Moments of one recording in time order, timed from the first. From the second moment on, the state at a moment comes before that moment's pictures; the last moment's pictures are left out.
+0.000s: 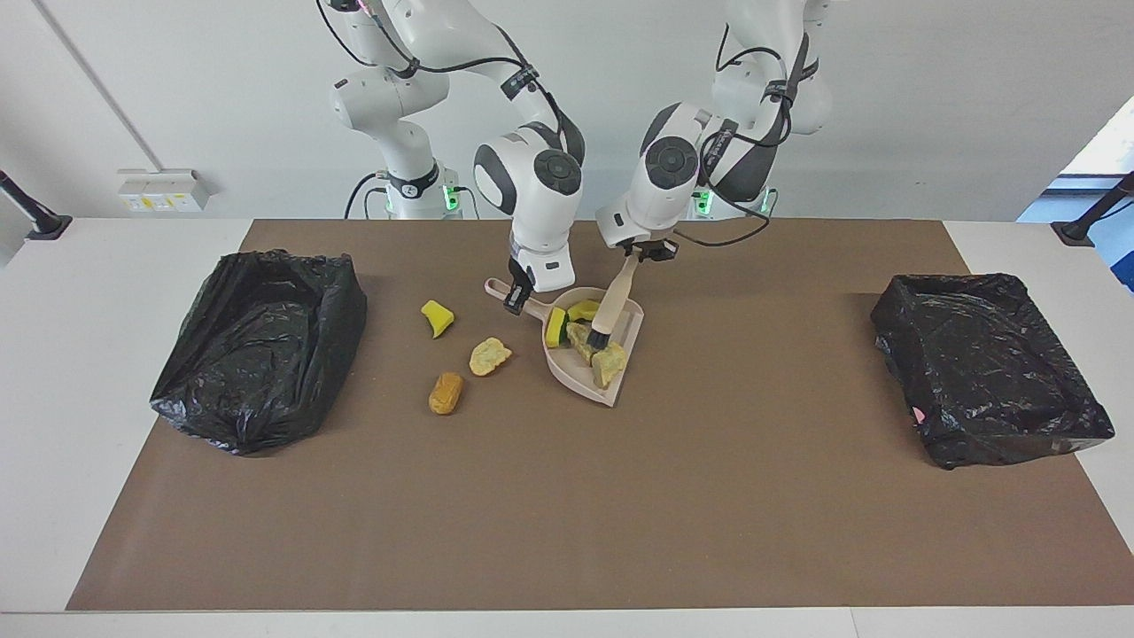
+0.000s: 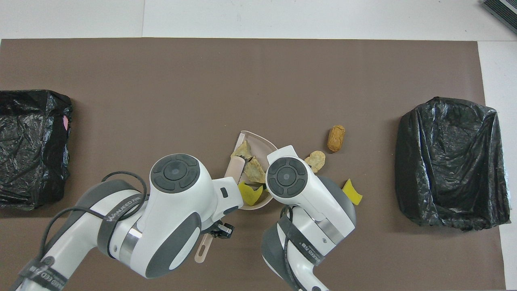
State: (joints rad) left arm -0.60 -0.06 -0.04 -2.10 -0.22 1.74 -0.14; right arm 0.55 0.17 0.05 -2.04 -0.16 2.02 -0.47
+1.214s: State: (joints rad) left arm -0.94 -0.33 -0.08 -2.50 -0.35 1.96 -0.80; right arm -0.03 -0.06 0.01 -1.82 -0.15 1.64 -0.75
